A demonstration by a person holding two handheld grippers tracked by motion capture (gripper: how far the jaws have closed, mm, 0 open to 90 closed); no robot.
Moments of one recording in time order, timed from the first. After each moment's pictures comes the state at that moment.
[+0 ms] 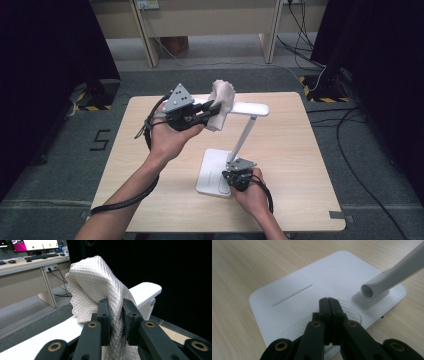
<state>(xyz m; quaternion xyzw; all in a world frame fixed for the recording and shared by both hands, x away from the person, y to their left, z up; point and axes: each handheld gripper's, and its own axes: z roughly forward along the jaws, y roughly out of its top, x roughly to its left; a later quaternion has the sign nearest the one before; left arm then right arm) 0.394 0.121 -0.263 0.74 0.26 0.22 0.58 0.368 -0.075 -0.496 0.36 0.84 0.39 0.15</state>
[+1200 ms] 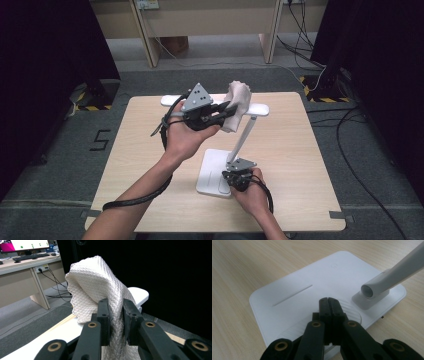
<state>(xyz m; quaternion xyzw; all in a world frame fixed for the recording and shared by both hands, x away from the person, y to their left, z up) 0.396 0.086 -0.261 0.75 0.24 0.20 0.58 0.368 -0.075 -0.497 0.36 0.84 0.39 0.15</state>
